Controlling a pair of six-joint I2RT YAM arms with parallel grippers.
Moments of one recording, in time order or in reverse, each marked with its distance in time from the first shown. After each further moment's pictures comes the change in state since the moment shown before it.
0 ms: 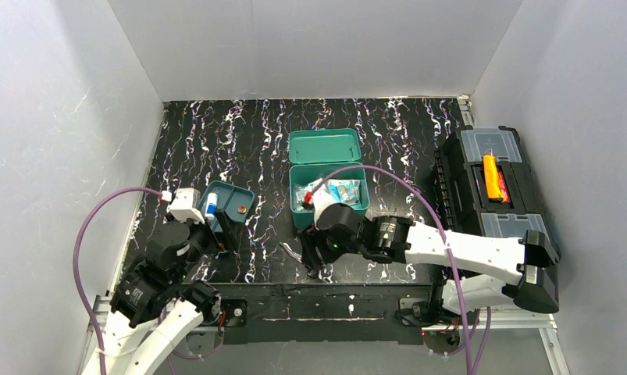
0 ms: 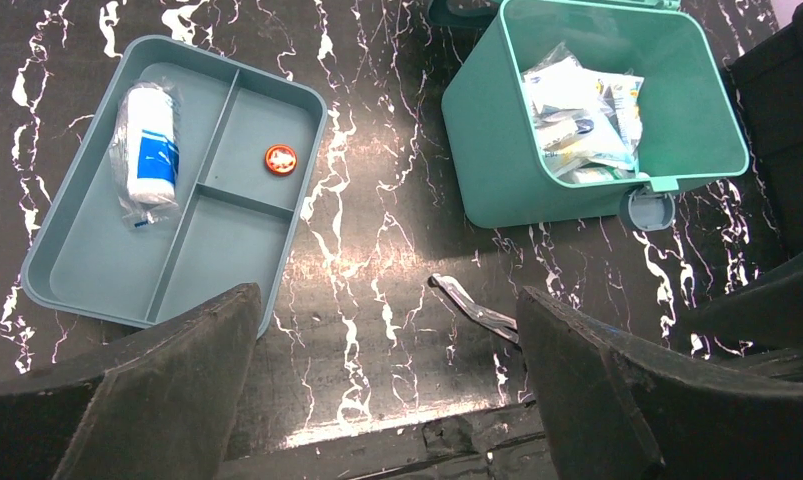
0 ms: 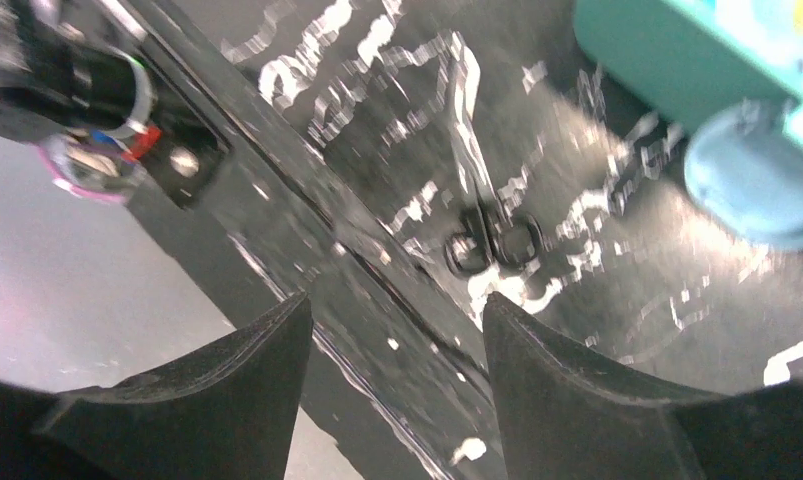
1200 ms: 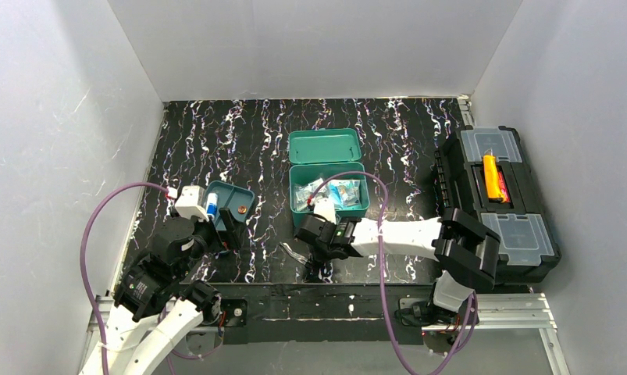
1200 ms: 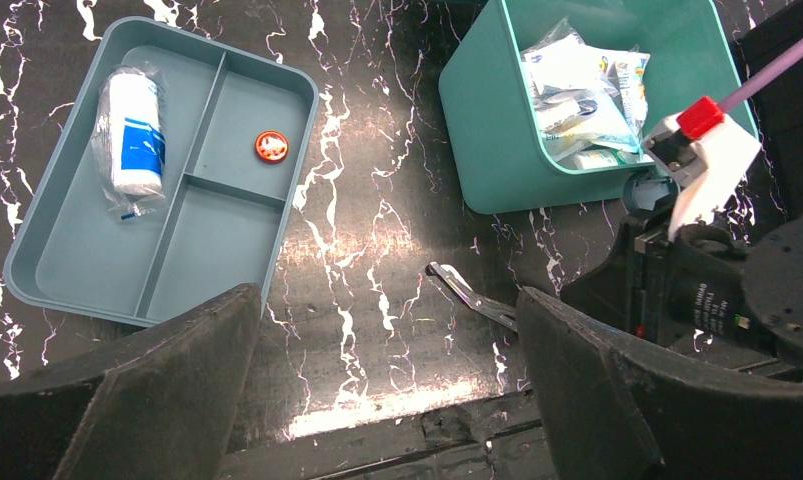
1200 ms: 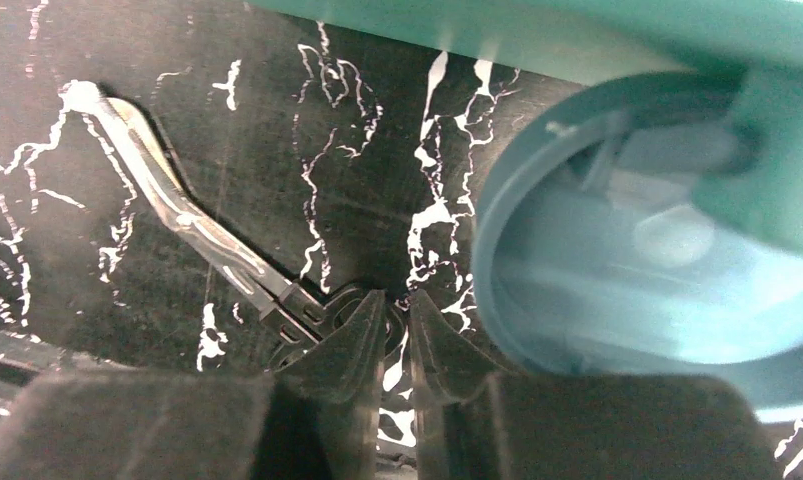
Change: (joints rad) left arm 0.000 0.049 0.000 0.001 0.027 0.001; right arm -0.042 0.356 -0.046 -0.036 0.266 0.339
